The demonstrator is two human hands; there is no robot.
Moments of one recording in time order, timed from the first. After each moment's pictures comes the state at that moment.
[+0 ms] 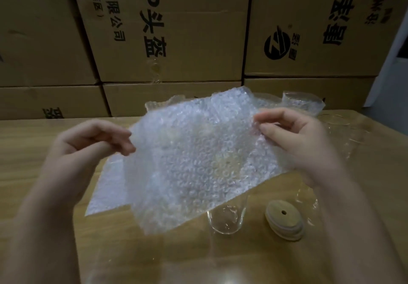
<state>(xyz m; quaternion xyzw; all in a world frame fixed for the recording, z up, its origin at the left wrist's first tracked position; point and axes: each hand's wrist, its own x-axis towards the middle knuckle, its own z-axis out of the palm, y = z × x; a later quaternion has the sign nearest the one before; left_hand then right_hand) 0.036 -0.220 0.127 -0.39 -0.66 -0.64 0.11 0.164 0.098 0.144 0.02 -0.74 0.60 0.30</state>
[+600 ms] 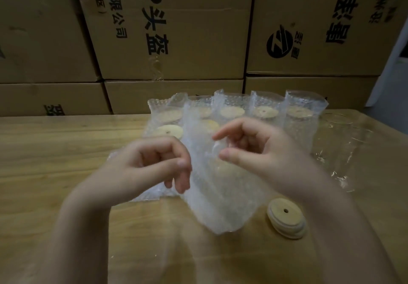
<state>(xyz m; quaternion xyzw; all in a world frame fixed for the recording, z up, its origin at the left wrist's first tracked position) 0.085 -0.162 0.150 -0.49 -0.68 -0.53 -0.13 0.174 0.051 0.153 0.13 -0.82 0.53 0.16</state>
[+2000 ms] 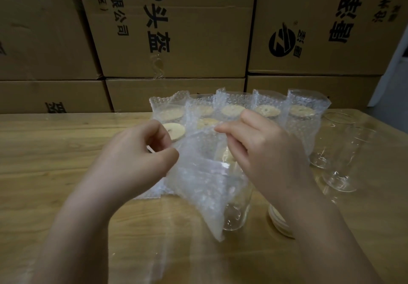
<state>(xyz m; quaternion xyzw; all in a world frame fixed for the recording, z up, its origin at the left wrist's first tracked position) 0.112 -0.151 0.171 -0.19 -0.89 -0.40 0.05 0.170 0.035 0.149 0.07 -0.90 0.10 0.41</state>
